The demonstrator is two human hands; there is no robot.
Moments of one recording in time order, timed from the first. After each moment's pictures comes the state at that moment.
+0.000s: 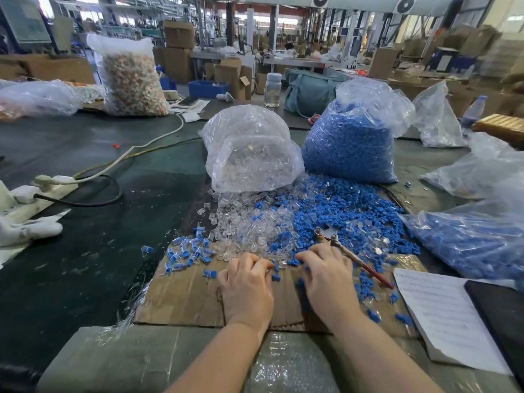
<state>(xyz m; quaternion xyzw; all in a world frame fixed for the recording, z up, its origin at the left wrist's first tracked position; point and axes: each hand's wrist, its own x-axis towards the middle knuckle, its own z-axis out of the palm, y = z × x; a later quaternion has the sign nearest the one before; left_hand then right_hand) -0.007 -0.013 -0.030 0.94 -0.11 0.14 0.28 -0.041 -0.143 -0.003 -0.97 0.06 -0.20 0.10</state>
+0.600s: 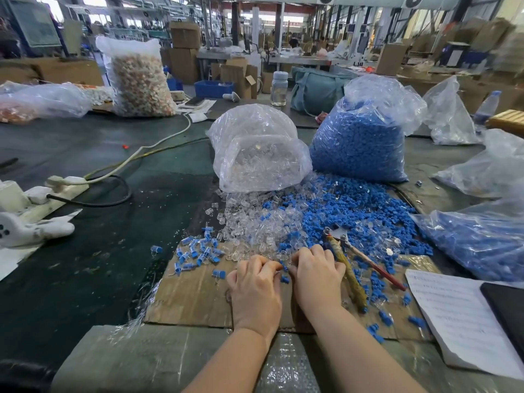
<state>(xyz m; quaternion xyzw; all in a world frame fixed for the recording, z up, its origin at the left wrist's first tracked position) -0.013 -0.009 -0.030 0.92 -0.12 0.17 0.32 -0.012 -0.112 -0.016 -0.97 0.16 -0.14 0.08</state>
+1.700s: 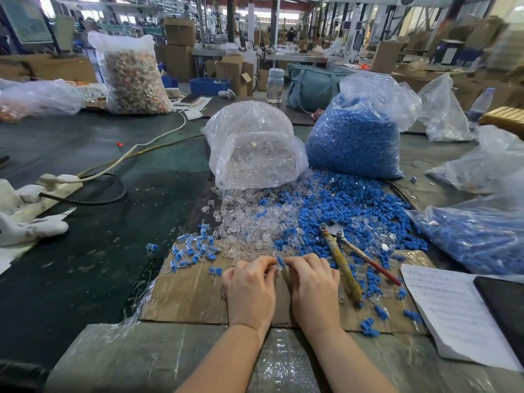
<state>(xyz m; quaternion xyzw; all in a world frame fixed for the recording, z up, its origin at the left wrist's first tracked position) -0.010 -0.006 -0.029 0.90 -0.11 0.16 0.38 -0.038 -0.106 -0.031 -0.93 0.10 -0.28 0.19</state>
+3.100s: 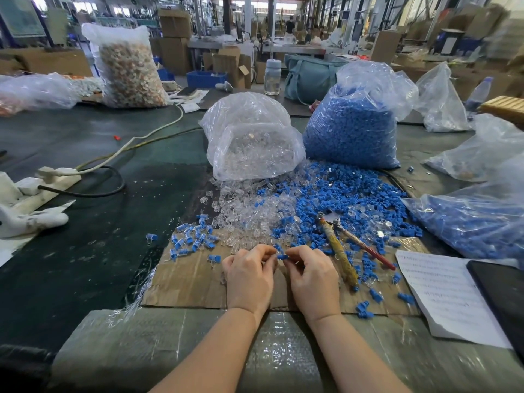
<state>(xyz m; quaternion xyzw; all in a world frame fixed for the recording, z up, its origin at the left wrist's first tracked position) -0.007 -0.005 -0.035 0.90 -0.11 0.13 0.40 -0.046 -0.110 -0.028 -0.91 0.08 -0.29 0.30</state>
